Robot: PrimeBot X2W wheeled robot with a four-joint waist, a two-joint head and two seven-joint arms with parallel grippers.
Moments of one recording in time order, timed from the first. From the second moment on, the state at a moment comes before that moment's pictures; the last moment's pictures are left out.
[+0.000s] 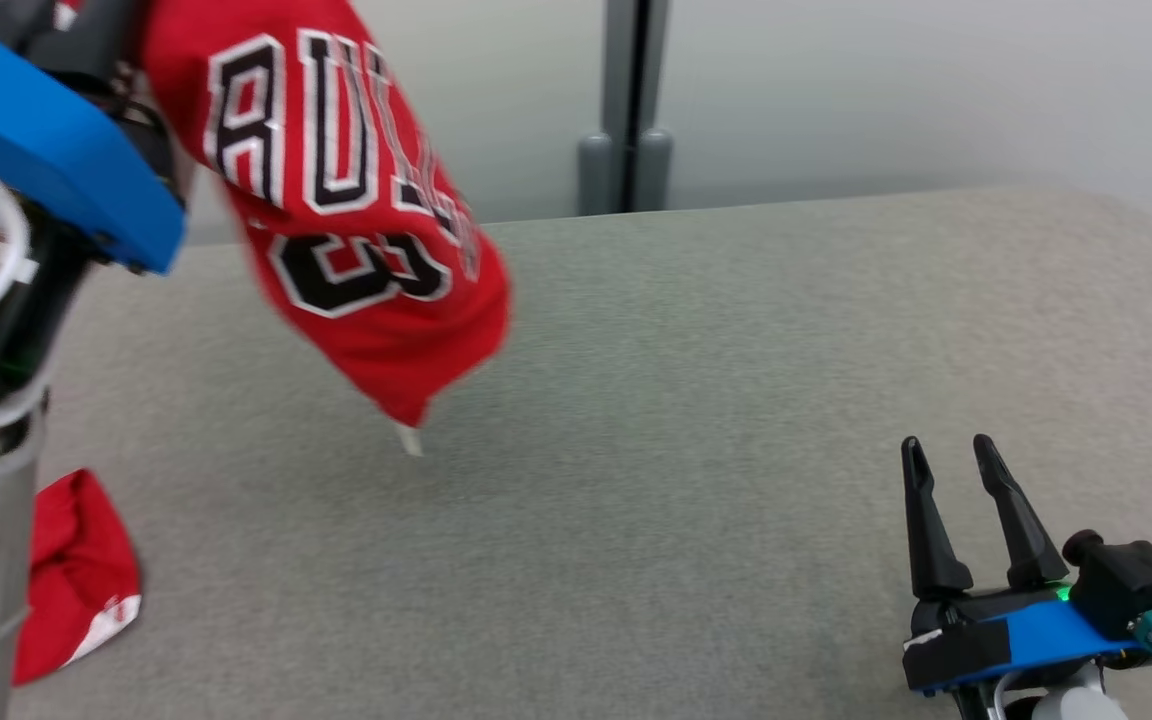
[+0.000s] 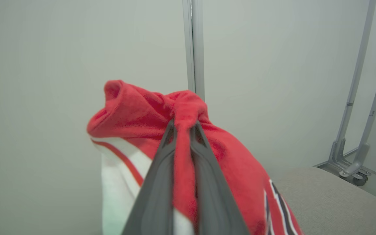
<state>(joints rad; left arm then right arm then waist) -0.77 0.43 -0.18 -0.14 -0.59 -0.06 0.58 -0.08 -0.05 0.01 0.18 0.26 0.13 -0.26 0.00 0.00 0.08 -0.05</state>
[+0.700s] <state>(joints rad) -0.46 0.23 -0.56 0.37 -0.45 -0.10 0.25 -0.10 -0.05 0.03 0.17 0.28 0.13 -0.26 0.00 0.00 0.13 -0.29</state>
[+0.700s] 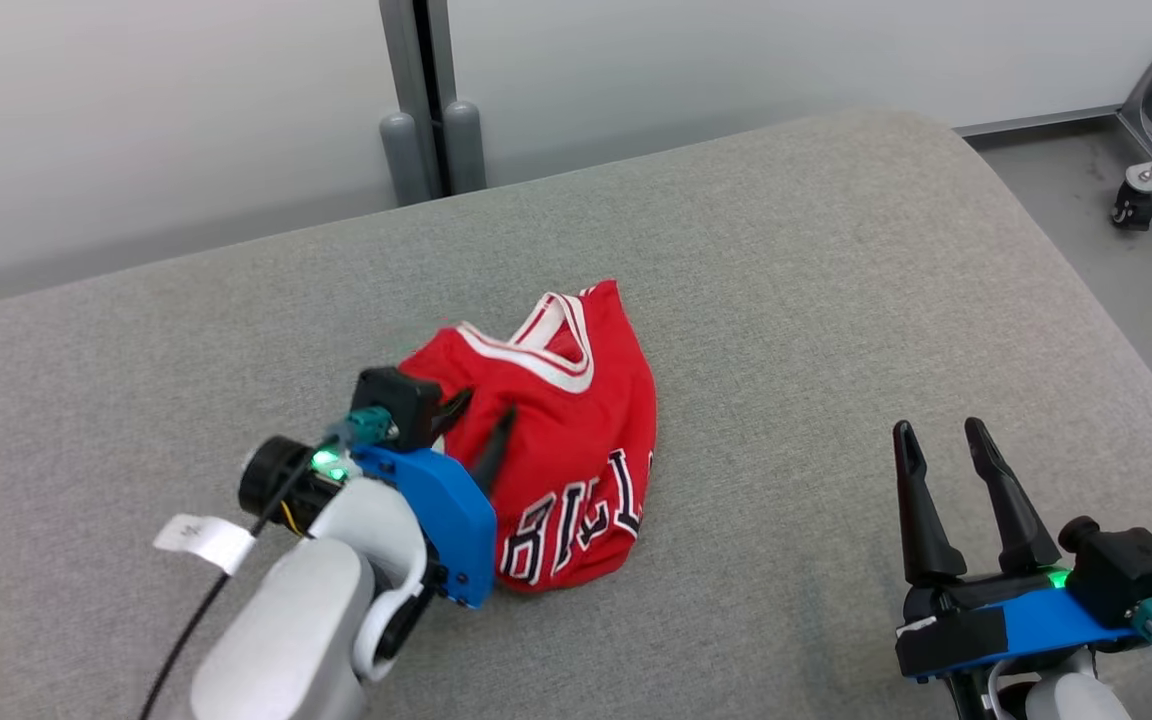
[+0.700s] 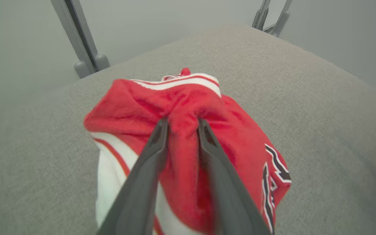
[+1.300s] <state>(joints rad) -0.30 0.20 -0.41 0.36 -0.53 -0.05 -0.20 -0.06 -0.05 0.00 0.15 0.23 0.13 -0.24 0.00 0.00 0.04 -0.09</state>
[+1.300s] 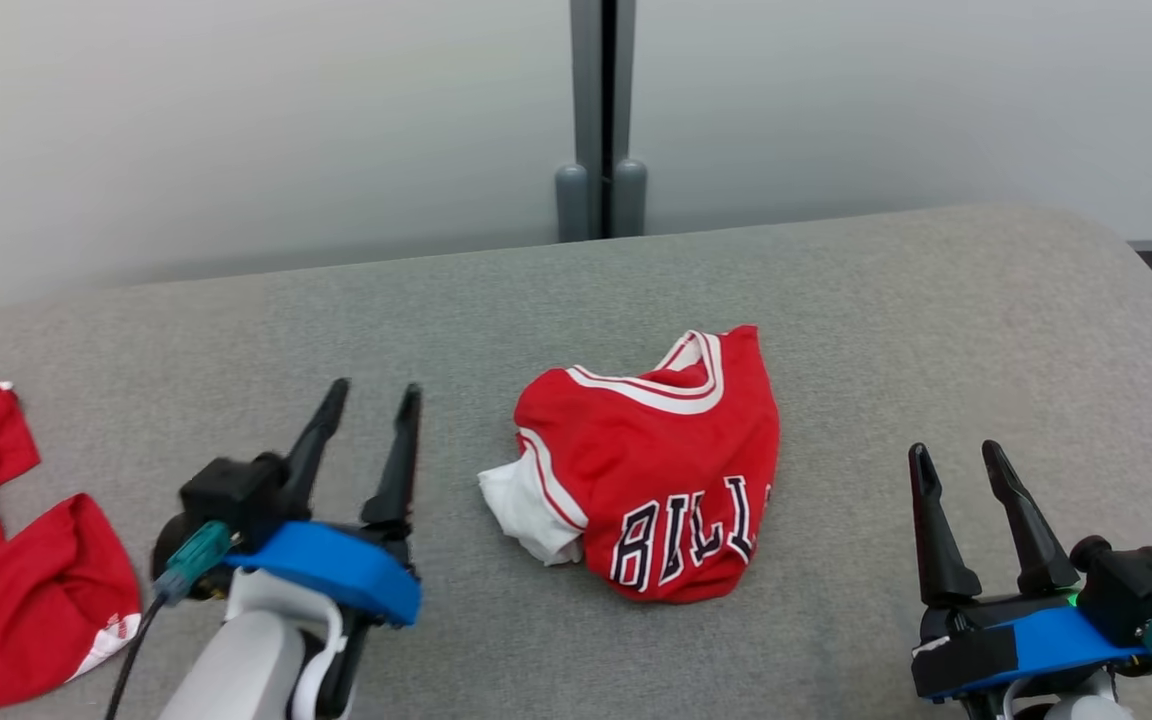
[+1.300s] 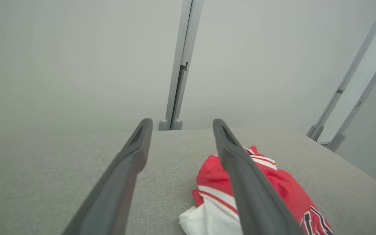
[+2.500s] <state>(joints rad) -0.02 0.23 -0.21 0.31 -0.44 0.02 -0.26 -0.01 -0.05 -0.02 0.15 0.26 0.13 -0.15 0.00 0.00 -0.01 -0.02</state>
